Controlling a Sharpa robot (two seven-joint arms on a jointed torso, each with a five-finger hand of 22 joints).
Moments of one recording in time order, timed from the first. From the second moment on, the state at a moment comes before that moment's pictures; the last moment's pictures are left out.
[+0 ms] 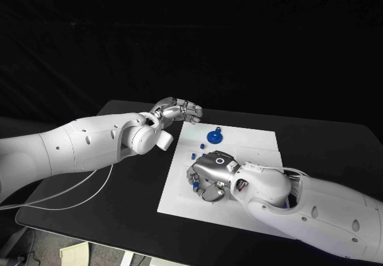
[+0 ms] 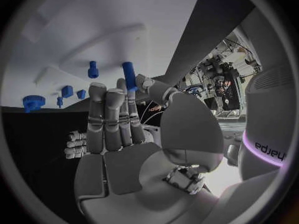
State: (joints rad) left arm 1.34 -0.78 -0.14 1.31 -0.14 -0.18 0.29; left_hand 1.08 -0.10 0.52 -0.28 0.08 0.78 0.20 0.25 0.54 1.08 0.17 0.06 0.09 0.82 0.16 0.53 0.22 0.06 0.61 0.06 0.54 1.20; right arm 1.15 -0.53 -0.09 1.62 -1.87 -0.19 -0.11; right_hand 1.16 -0.21 0.85 -0.17 0.05 1.03 0.10 0.39 0.57 1.25 0.03 0.35 0.23 1.29 -0.07 0.95 0.91 0.21 1.23 -0.02 0.72 1.31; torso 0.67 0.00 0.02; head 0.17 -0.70
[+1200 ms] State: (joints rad) left arm 1.34 -0.78 -0.14 1.31 -0.14 -0.17 0.29; left_hand 1.08 -0.10 0.52 -0.28 0.08 0.78 0.20 0.25 0.53 1.08 0.17 0.06 0.09 0.82 0.16 0.53 0.22 0.05 0.61 0.06 0.53 1.20; right arm 1.15 -0.61 -0.09 1.65 -1.72 -0.27 -0.06; right_hand 1.01 -0.25 0.60 -0.25 0.23 0.87 0.18 0.26 0.51 1.08 0.10 0.22 0.16 1.26 -0.02 0.92 0.89 0.21 1.20 -0.01 0.70 1.31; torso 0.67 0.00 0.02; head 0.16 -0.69
